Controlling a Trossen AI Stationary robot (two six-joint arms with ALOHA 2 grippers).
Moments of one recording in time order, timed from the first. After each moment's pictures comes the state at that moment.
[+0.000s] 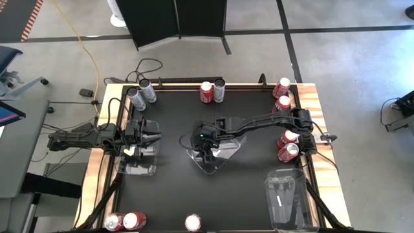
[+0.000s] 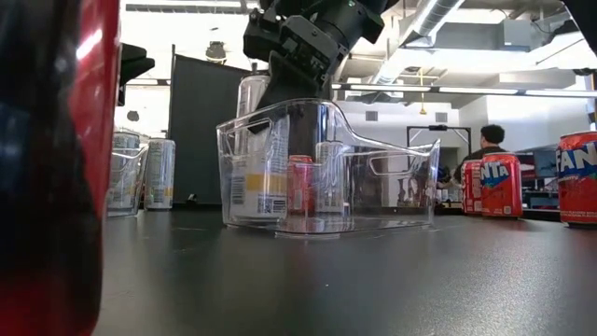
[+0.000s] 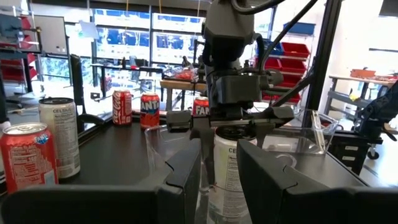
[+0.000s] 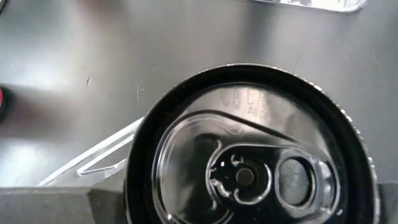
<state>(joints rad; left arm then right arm) -0.03 0.01 0.05 0.12 -0.11 -0.04 0.00 2.00 1.58 -0.48 -0.18 -0.09</state>
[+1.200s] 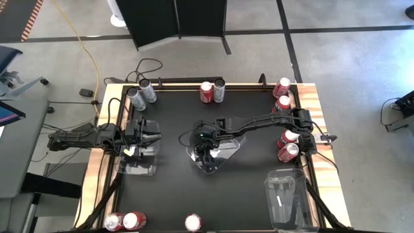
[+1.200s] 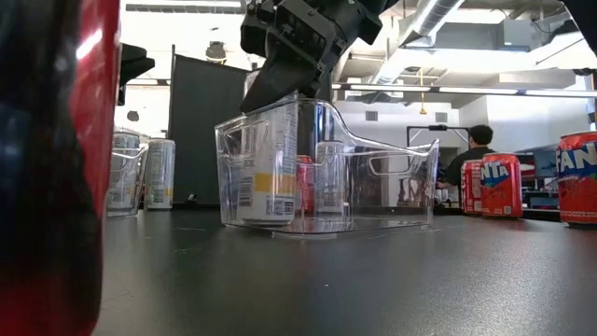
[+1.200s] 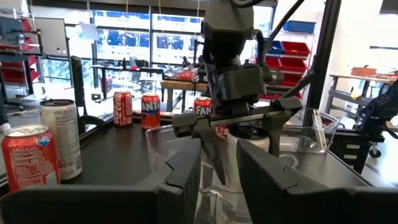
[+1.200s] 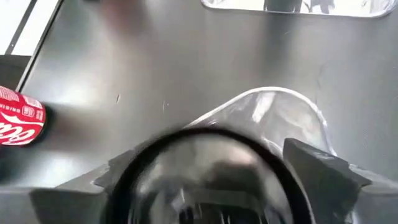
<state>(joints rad) -0.03 0.01 0.05 0.12 -0.11 -0.03 0.00 2.00 1.59 -0.45 -0.27 -0.03</state>
